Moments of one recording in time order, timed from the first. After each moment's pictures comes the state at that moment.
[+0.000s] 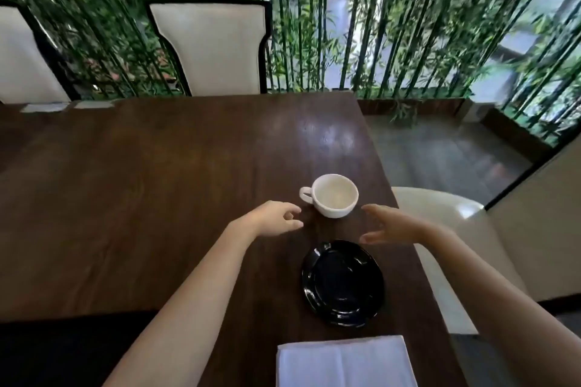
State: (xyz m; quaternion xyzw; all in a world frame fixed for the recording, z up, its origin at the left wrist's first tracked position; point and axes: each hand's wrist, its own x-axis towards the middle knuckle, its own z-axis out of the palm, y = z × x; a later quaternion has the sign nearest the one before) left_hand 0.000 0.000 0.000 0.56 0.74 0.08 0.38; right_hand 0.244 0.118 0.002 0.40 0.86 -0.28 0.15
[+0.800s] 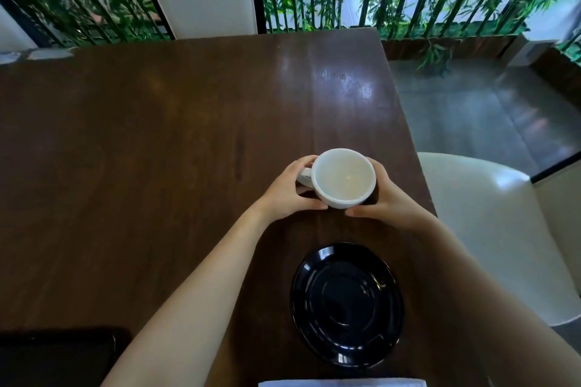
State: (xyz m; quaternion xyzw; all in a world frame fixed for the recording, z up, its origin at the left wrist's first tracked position) left_hand 0.004 0.076 -0.090 0.47 0.64 0.40 0.46; right_hand 0.210 0.178 -0.089 0.32 0.77 -0.54 -0.11
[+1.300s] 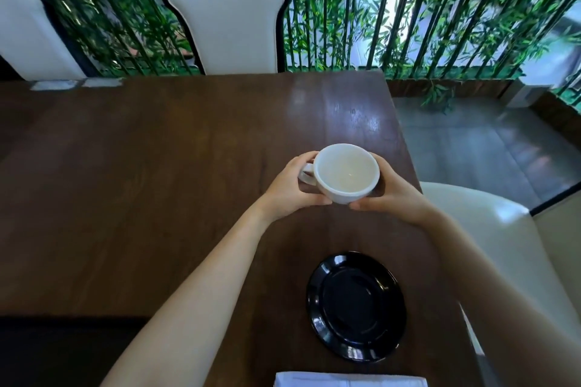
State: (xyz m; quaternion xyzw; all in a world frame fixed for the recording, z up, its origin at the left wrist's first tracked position) left_hand -0.003 0.048 -0.004 0.49 0.66 0.43 0.38; right_hand 0.190 0.166 -0.010 0.26 0.77 -0.56 -0.16
